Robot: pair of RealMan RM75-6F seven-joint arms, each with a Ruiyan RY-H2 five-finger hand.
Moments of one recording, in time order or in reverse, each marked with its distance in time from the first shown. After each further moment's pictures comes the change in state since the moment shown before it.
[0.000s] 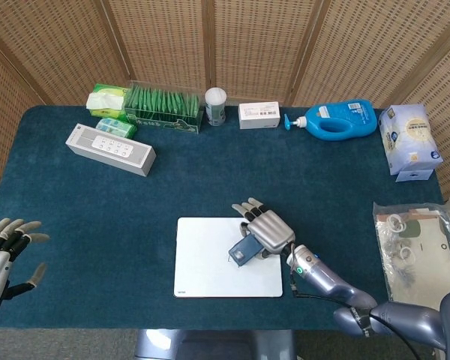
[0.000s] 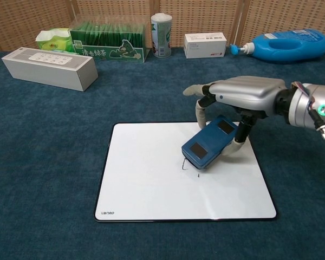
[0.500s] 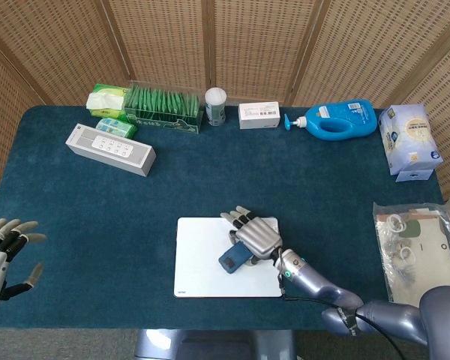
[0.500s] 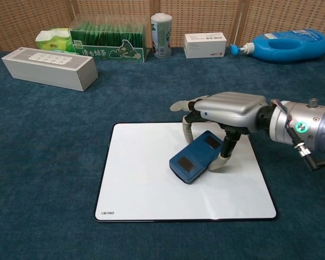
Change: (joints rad) left arm 0.005 0.011 0.001 -0.015 -0.001 0.006 0.017; right arm 0.012 -0.084 -0.016 0.071 -0.023 -0.019 0.027
